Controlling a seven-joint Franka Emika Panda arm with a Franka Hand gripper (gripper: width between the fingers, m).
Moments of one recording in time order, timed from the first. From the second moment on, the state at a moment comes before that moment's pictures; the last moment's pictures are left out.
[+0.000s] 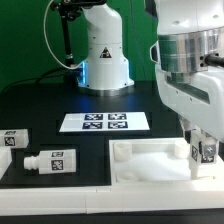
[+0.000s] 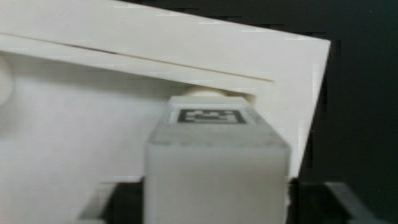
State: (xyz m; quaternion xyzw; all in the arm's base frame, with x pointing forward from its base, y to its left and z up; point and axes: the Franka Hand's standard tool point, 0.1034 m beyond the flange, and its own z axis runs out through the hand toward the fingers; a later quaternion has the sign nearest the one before) arm 0.637 0.105 0.072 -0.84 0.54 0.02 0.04
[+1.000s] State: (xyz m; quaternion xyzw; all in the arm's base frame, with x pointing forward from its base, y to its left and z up) arm 0.647 0.101 0.076 -1.00 0.05 -0.03 0.03
